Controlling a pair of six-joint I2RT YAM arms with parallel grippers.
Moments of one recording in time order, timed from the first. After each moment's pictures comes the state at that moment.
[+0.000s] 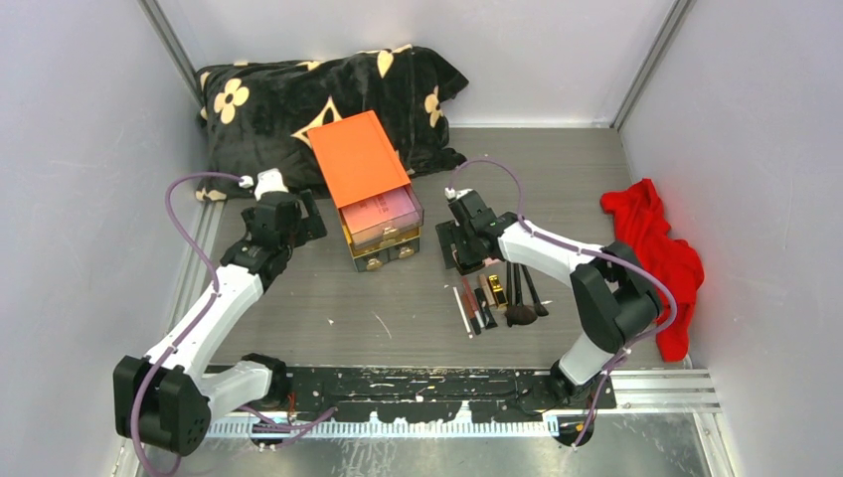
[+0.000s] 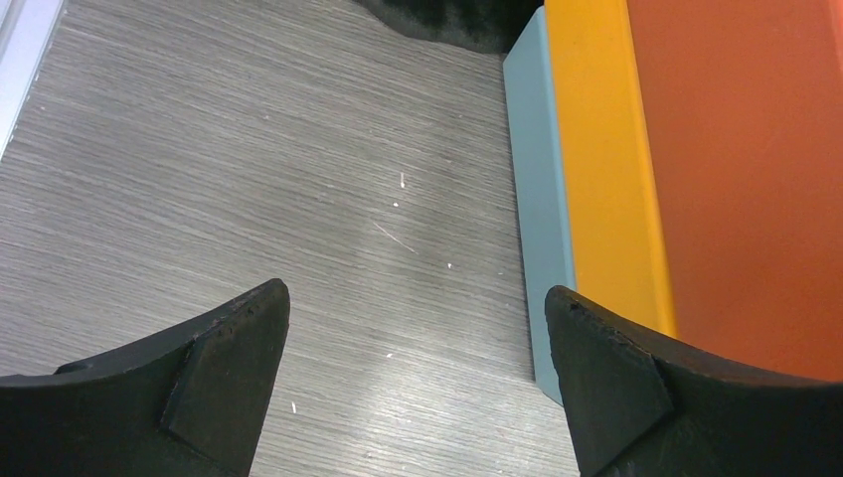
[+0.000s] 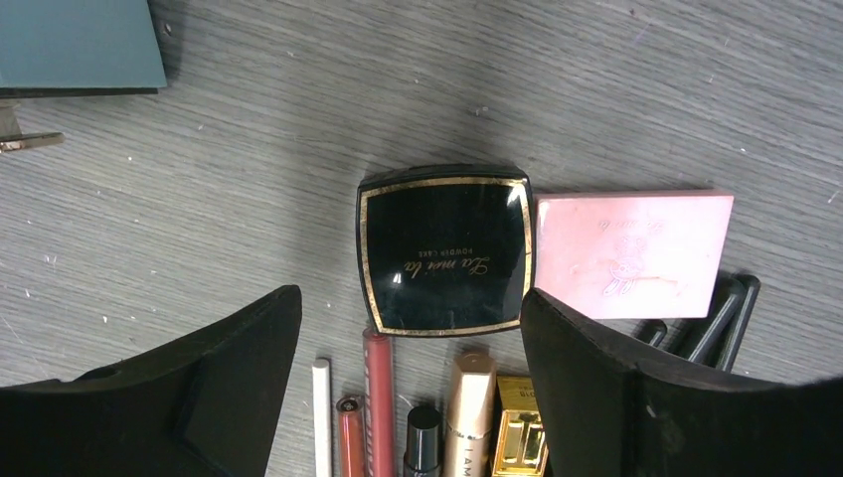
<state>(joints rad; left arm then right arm) -0.27 1.09 0.80 -0.33 -0.37 -0.42 0.60 1.62 1.02 -0.42 0.15 0.27</state>
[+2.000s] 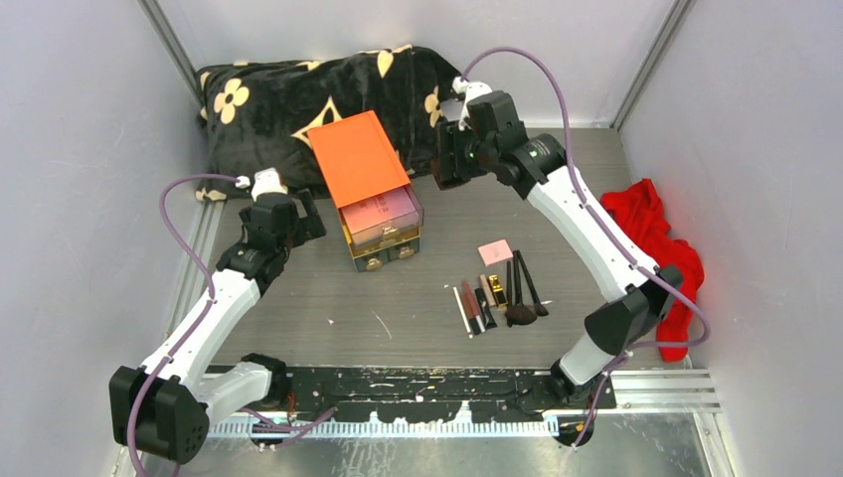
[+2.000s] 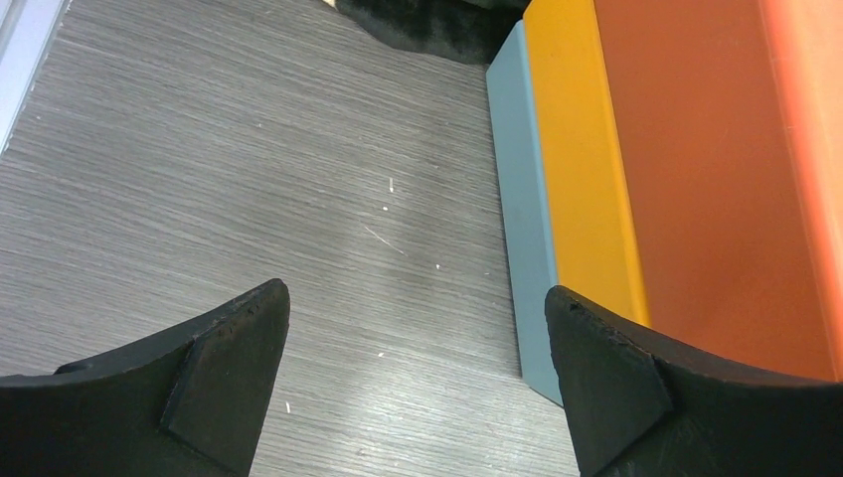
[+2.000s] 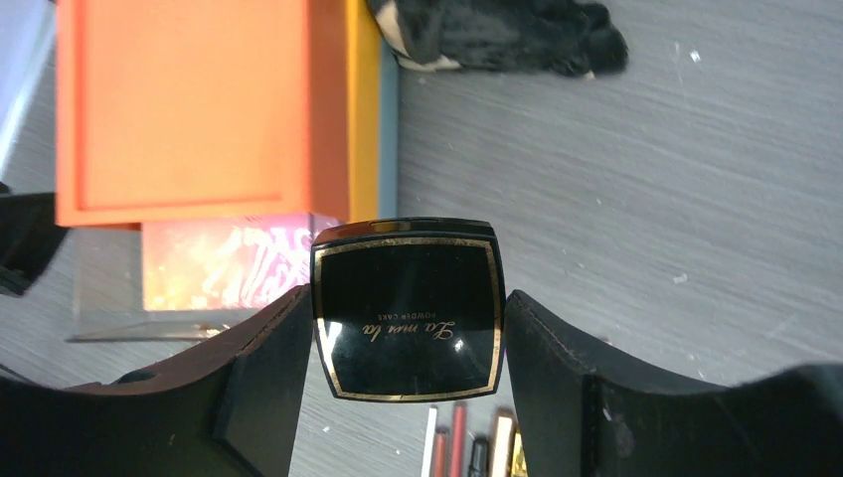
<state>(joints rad) -0.27 1.04 0.80 -0.33 -0.35 -0.42 0.57 1.59 1.76 -0.79 0.08 0.24</state>
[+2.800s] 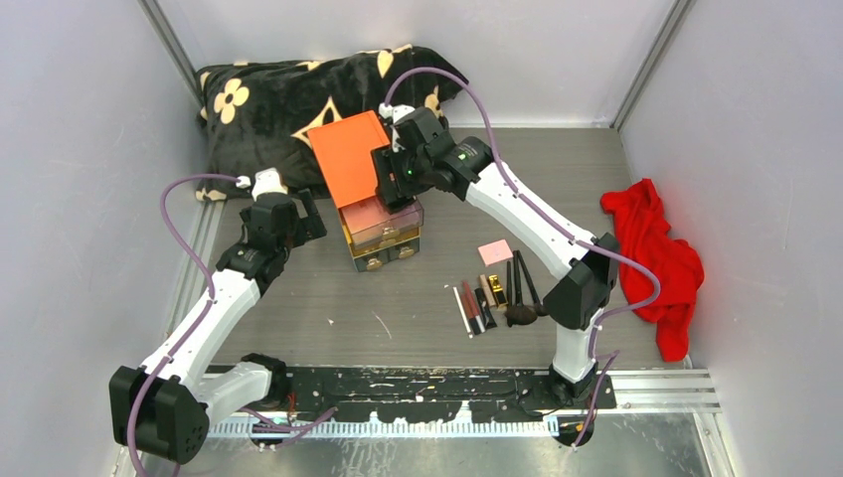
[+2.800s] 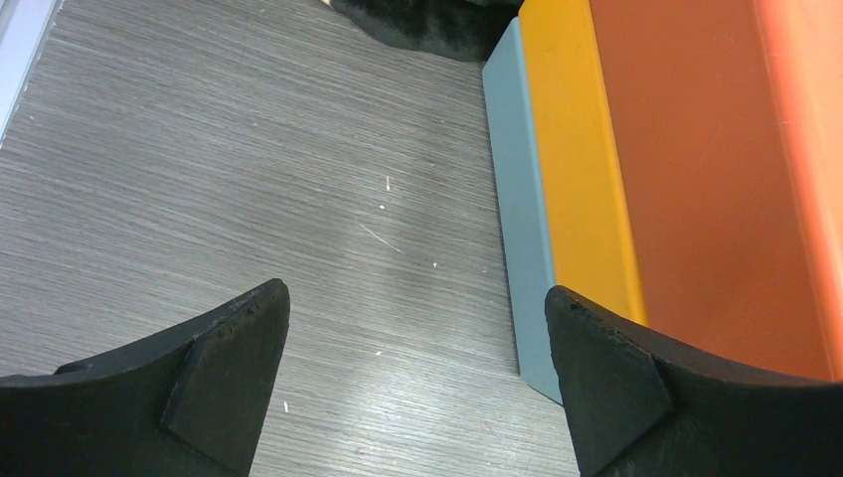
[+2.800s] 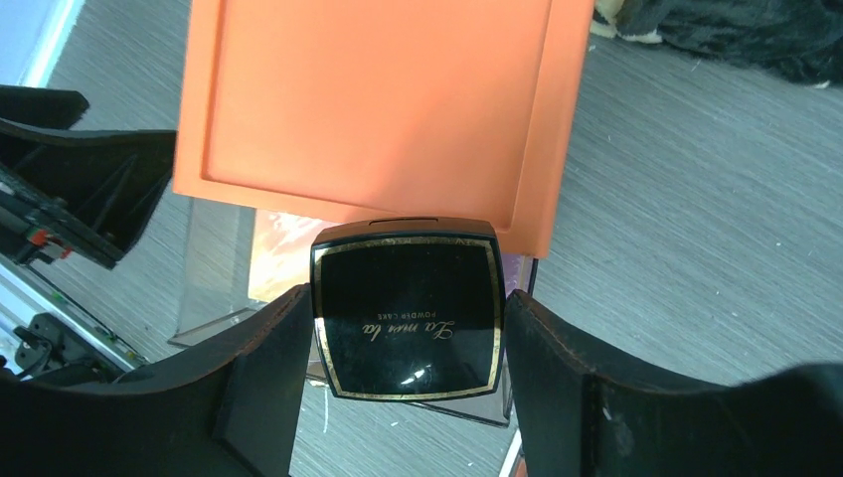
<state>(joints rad) -0.27 1.04 0.80 -0.33 -0.34 -0.42 0.77 1.87 2.01 -0.84 0.03 0.26</state>
